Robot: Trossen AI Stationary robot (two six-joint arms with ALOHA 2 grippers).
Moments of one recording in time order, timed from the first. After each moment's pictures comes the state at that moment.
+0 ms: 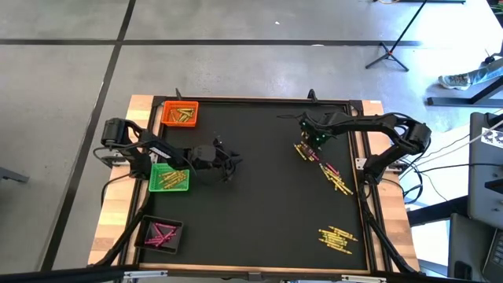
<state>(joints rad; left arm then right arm) 0.06 1.66 0.42 0.83 -0.27 -0.15 -0.56 1.54 0.76 -0.61 0.10 0.17</state>
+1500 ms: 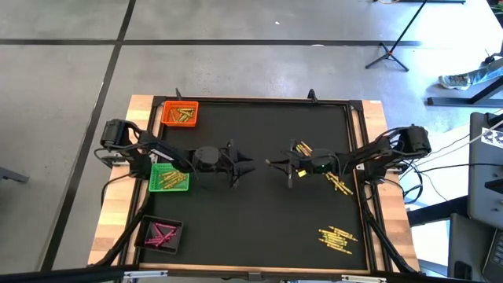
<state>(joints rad) -0.02 1.66 0.57 0.89 -0.17 -0.14 0.04 1.54 0.40 1.02 0.09 -0.08</state>
